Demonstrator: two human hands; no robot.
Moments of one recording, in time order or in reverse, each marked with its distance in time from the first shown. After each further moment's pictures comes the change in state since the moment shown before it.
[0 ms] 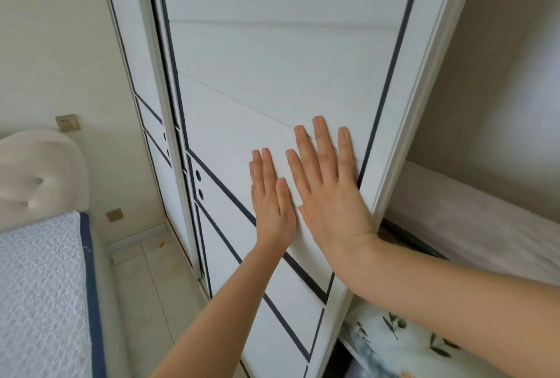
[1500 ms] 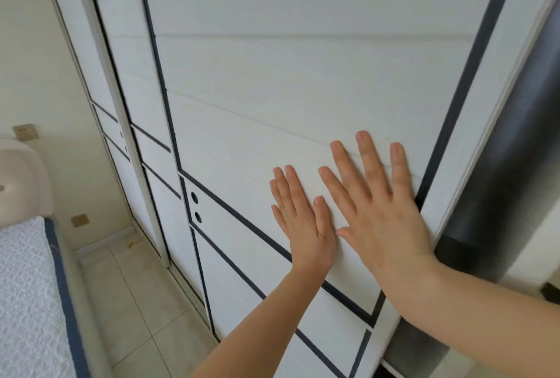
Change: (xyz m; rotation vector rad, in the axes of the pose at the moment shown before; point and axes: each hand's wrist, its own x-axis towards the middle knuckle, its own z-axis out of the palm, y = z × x) left_hand -0.264 0.247 0.080 -0.139 -0.092 -0.082; right_hand -0.308 0.169 -0.009 0.003 -0.157 0.091
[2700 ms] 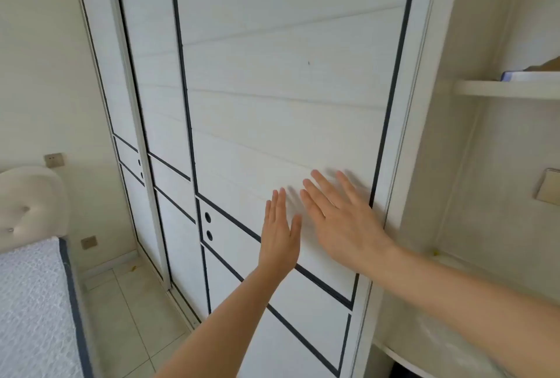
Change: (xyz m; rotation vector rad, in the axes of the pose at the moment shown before) left_hand -0.037 0.043 -0.059 0.196 -0.238 0.028; right_hand -0.050 0.047 -0.035 0.348 0.186 -0.173
